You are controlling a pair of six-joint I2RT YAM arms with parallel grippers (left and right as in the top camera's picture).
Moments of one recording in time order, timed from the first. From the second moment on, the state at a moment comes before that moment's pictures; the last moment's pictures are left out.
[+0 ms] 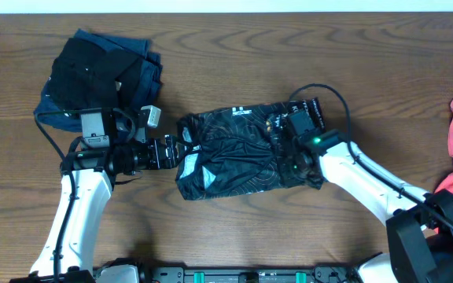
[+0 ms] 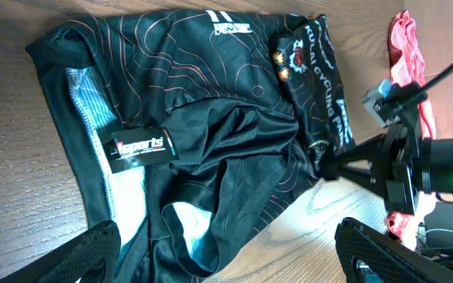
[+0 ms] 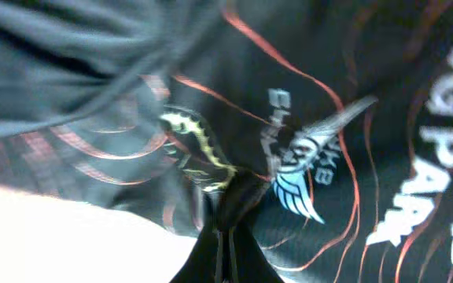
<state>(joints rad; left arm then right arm) 0.10 1.30 0.79 -0.60 0.81 -0.03 0.50 1.62 0.92 -0.73 -0.10 0.20</state>
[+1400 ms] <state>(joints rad) -0.07 1.31 0.74 -0.68 0.53 -0.03 0.19 1.80 0.98 -0.41 -0.16 0.56</state>
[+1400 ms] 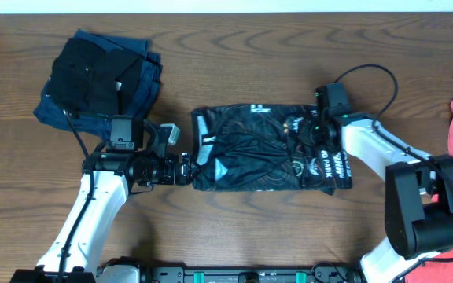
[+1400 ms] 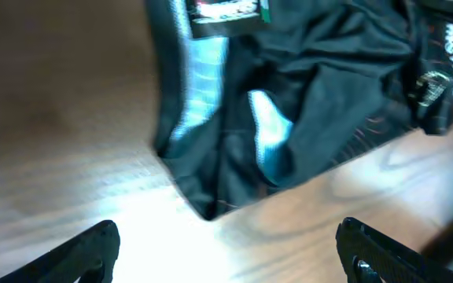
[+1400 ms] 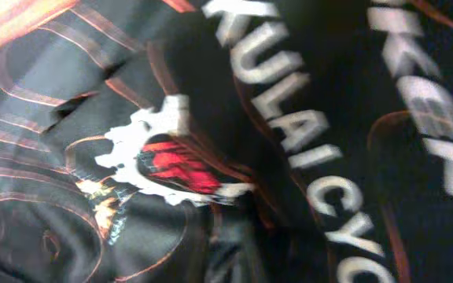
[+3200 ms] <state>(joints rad) -0.32 1.86 0.79 -0.02 0.71 -0.59 0.24 1.63 0.95 -0.59 -0.37 0.32</state>
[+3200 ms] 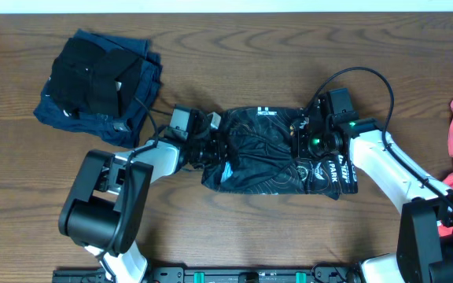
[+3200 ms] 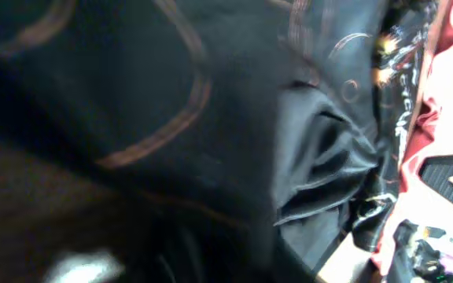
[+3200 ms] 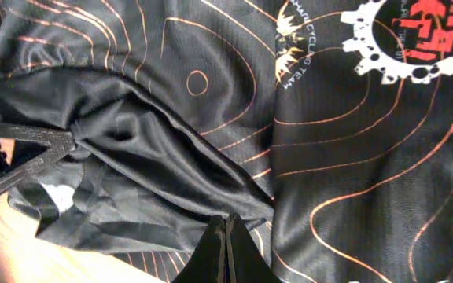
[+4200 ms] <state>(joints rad) -0.41 1.56 1.17 -0.88 0.27 -0.36 0.08 1.39 0.95 -0.63 -0.29 0.32</state>
